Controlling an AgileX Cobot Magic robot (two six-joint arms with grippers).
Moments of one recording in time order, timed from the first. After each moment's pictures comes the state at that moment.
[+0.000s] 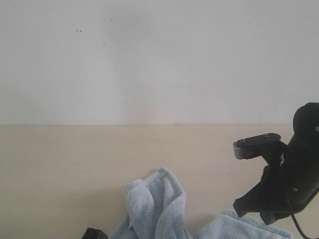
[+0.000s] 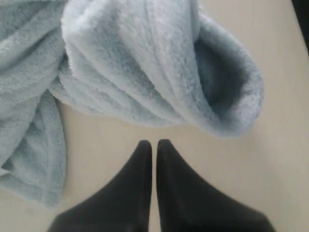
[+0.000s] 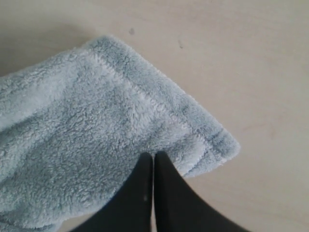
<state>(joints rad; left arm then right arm) -1.06 1.35 -0.64 0.01 0.54 0.86 0.35 1.64 -0.93 0.01 0.71 -0.04</state>
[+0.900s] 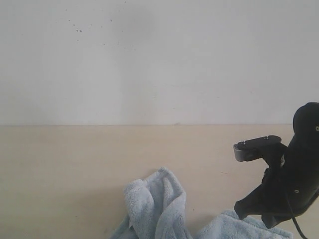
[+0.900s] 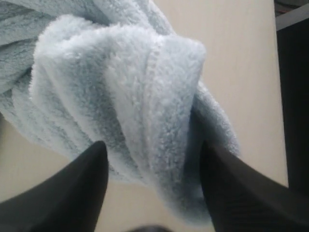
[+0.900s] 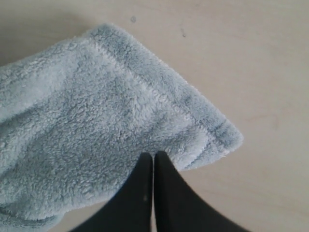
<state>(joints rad) -1.06 1.47 -0.57 -0.39 0.33 0.91 0.35 1.64 -0.93 0.01 0.73 -0.04</state>
